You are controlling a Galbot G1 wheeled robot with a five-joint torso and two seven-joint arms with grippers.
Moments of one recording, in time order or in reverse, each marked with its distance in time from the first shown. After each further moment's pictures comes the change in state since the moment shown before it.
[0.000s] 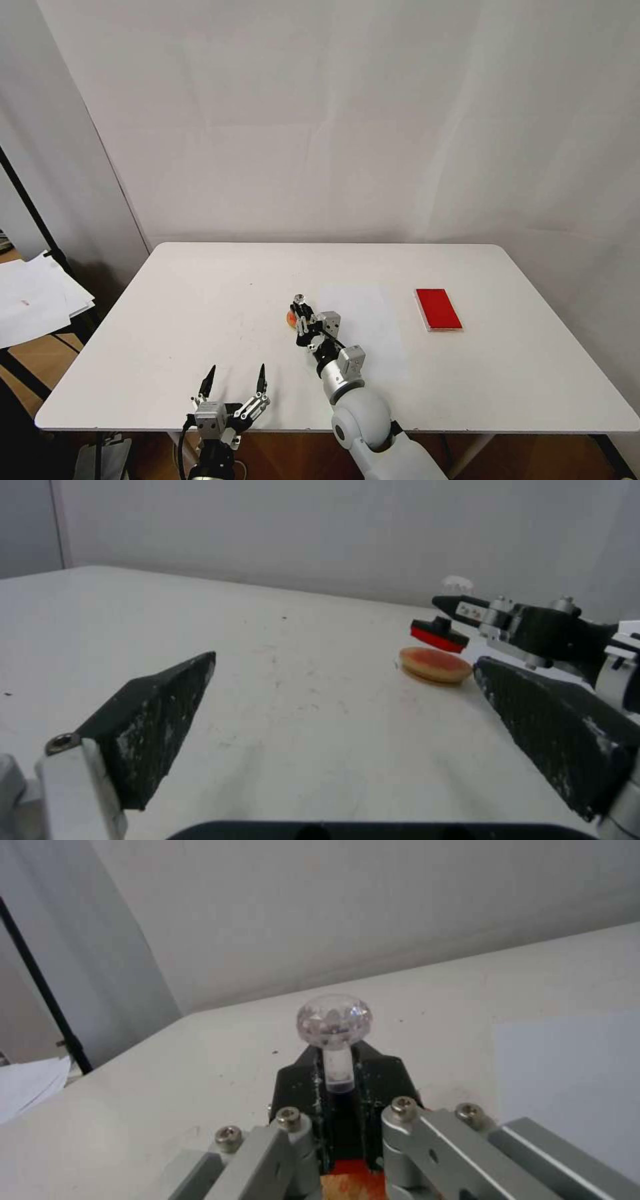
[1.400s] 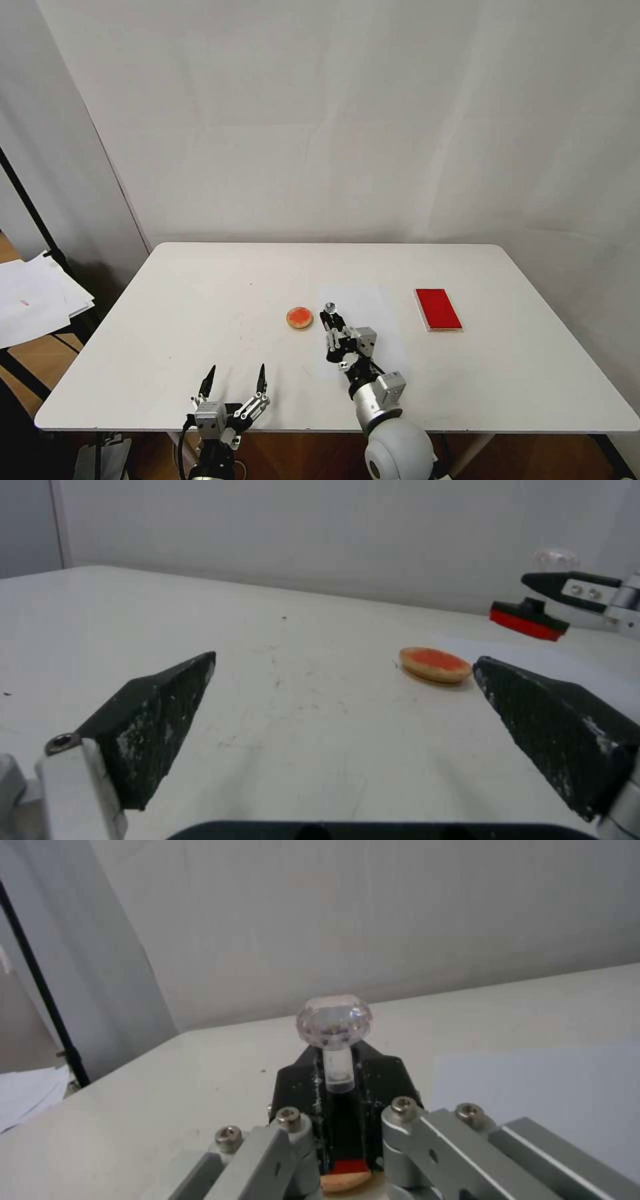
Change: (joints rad) left arm 0.000 0.000 0.000 0.000 0.000 0.000 0.000; right arm -0.137 -0.070 0.050 0.191 -0.057 0.001 -0.007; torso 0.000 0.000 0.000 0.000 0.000
